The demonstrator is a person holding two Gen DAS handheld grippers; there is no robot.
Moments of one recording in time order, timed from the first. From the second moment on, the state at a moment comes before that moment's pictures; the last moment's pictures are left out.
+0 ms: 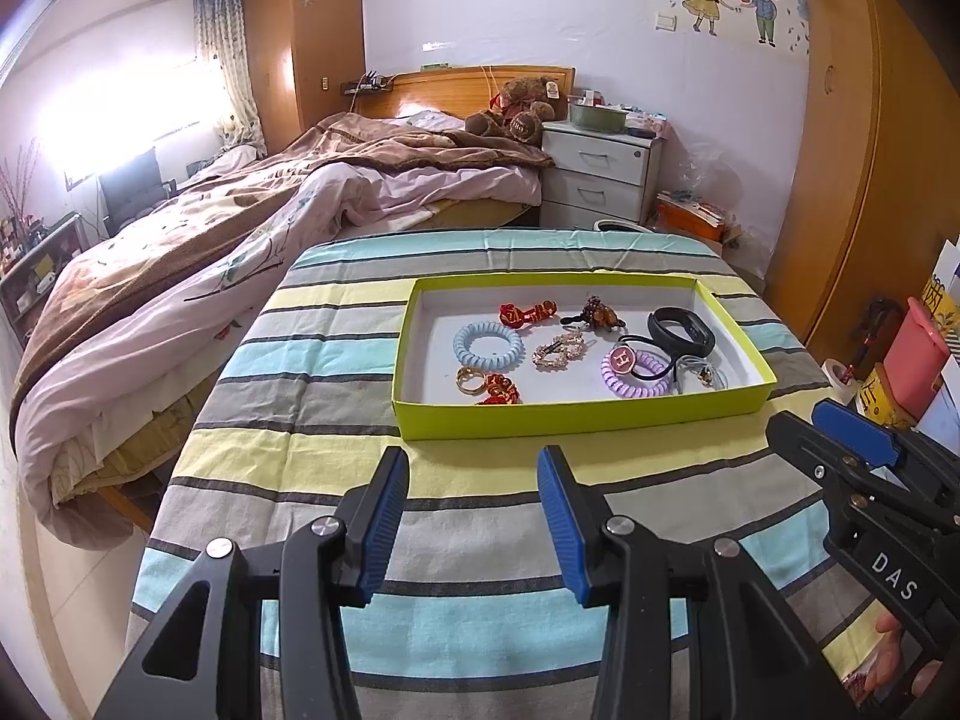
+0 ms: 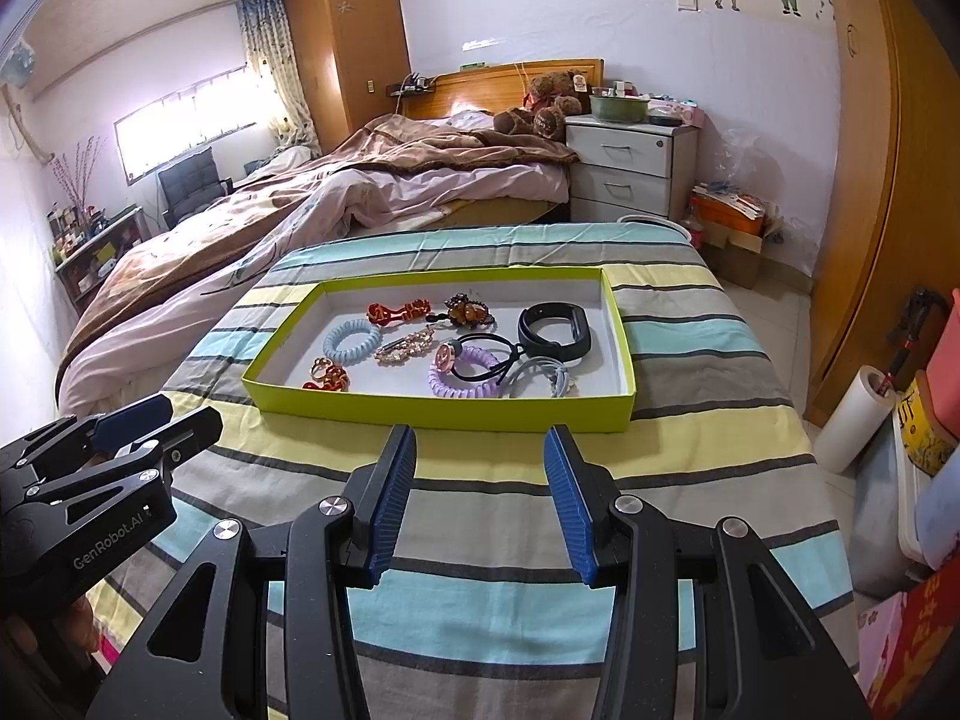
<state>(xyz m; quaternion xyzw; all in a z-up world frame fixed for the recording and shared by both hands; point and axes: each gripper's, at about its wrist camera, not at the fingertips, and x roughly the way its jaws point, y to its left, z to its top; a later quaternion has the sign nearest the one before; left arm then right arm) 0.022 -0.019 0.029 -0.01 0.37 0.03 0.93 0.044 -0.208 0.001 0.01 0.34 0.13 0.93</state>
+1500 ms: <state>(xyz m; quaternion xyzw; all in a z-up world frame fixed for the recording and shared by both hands) 0.022 -0.019 0.029 -0.01 0.37 0.03 0.93 0.041 -0.206 0.002 0.02 0.34 0.13 0.93</state>
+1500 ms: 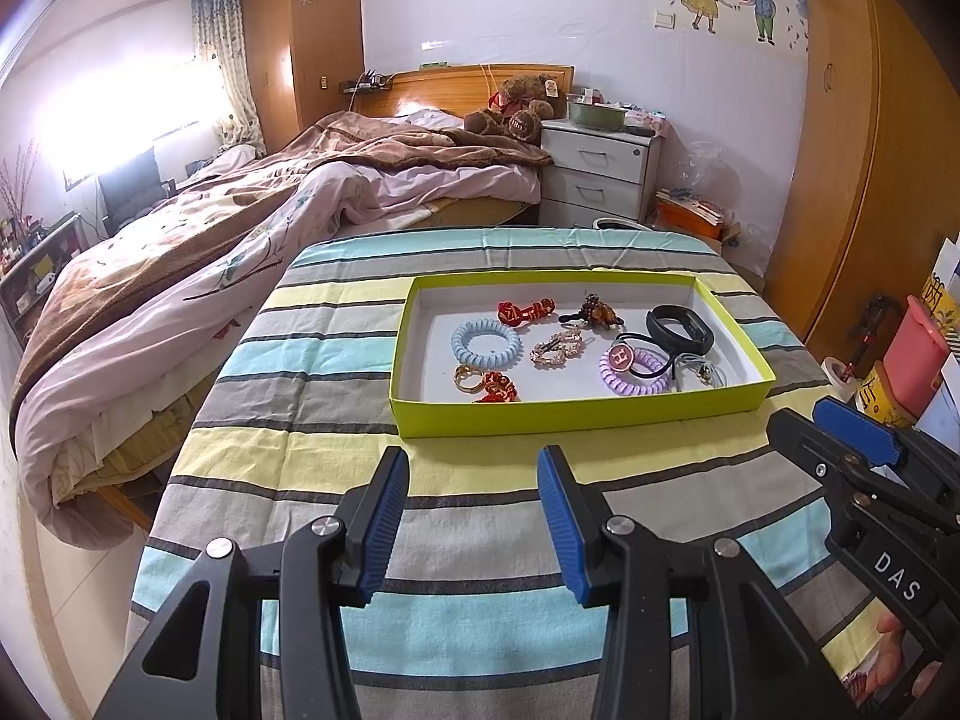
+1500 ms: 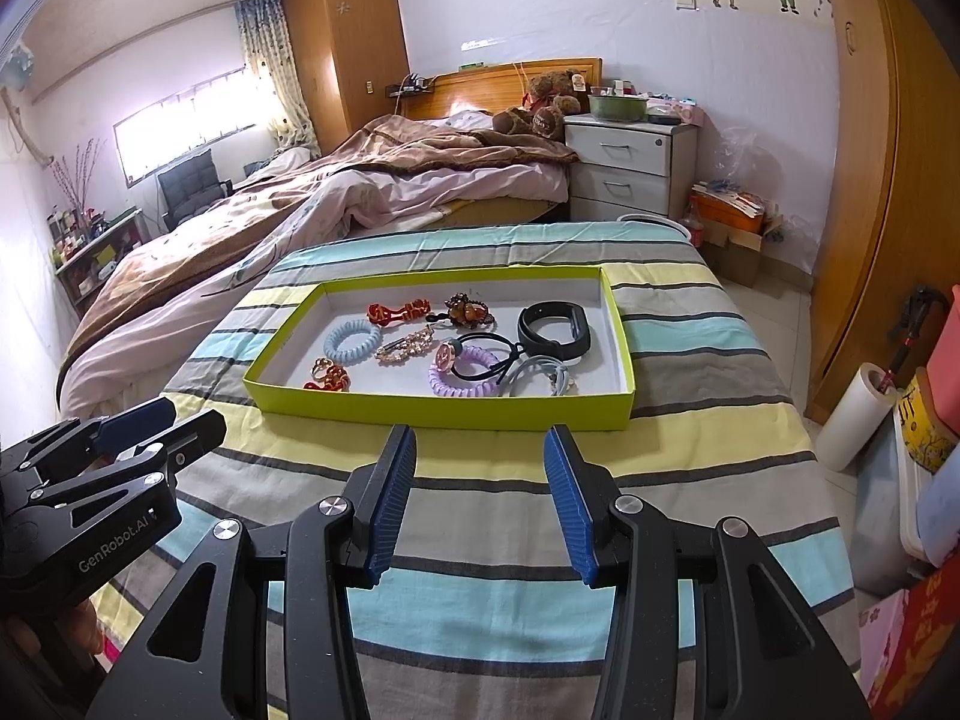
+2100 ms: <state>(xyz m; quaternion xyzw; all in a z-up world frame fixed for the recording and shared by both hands) 0.022 -0.020 0.029 -0.01 0.37 0.03 0.93 0.041 -0.206 0.002 0.02 0.34 0.13 0.93</state>
